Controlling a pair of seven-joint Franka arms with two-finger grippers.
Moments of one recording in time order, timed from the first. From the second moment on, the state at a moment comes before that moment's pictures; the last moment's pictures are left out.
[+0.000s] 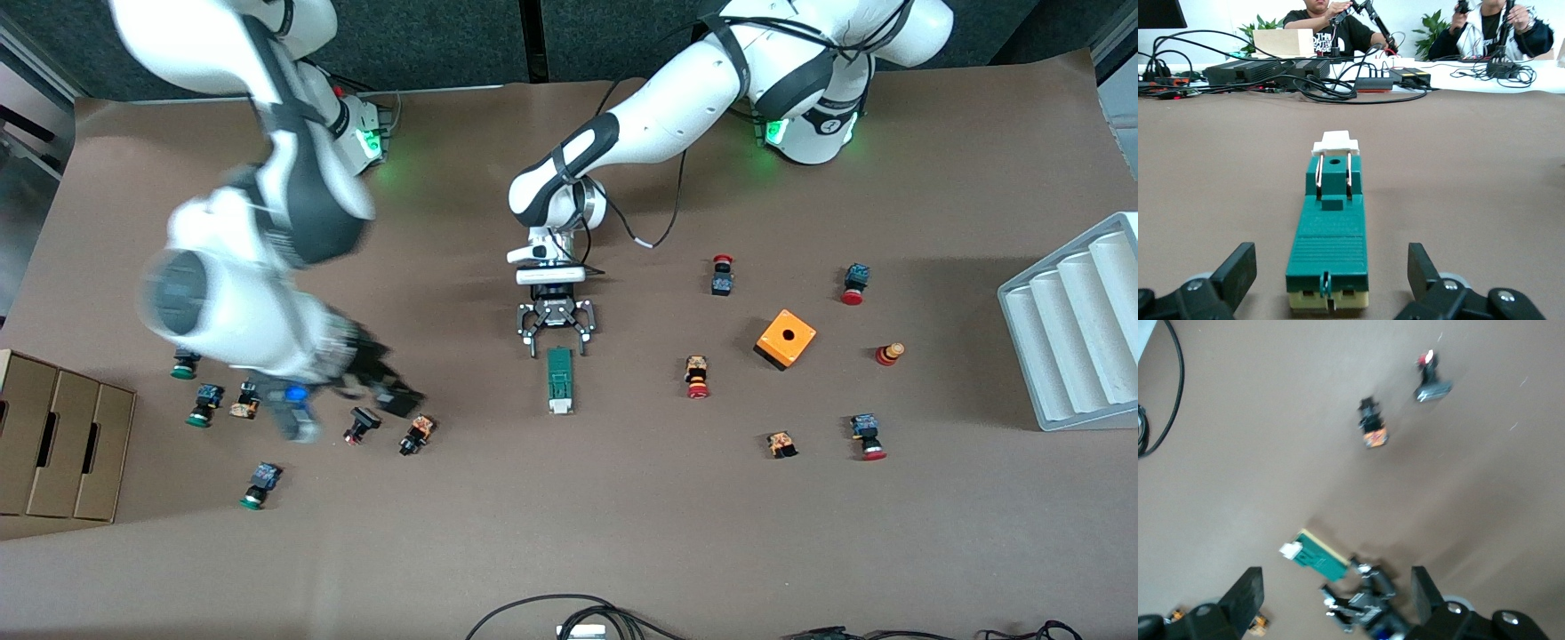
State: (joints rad) left arm -0.80 0.98 -0.37 -1.63 1.93 1.88 -2.45; right arm 0.46 0.34 -0.22 -1.46 0.32 1.77 0.98
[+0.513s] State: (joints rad) left arm -0.80 0.86 -0.39 -1.63 1.74 1.91 -2.29; right arm 0.18 -0.04 -0.22 -1.72 0.15 1.60 0.25
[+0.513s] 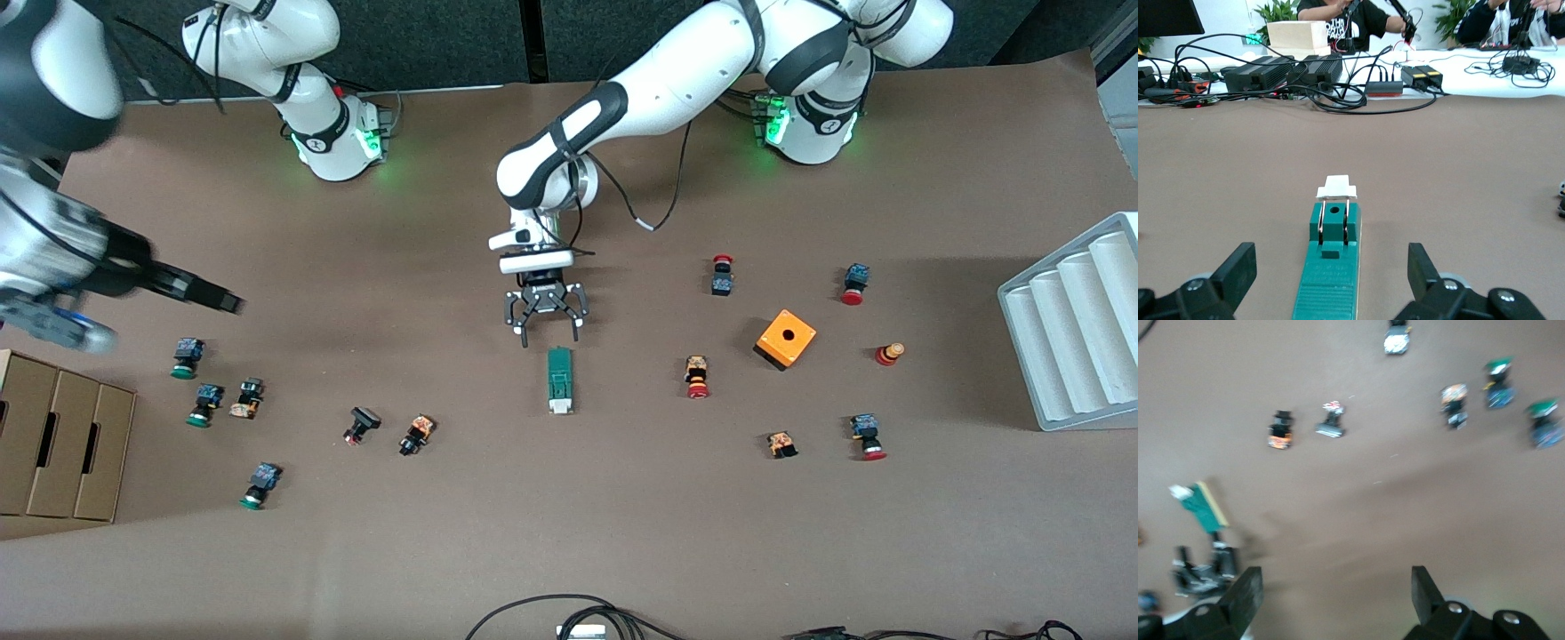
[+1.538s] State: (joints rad) left arm -0.80 0.56 -0.44 -1.62 1.22 1.91 -1.78; right arm 0.13 -0.07 -0.21 -1.73 -0.04 1.64 -0.08
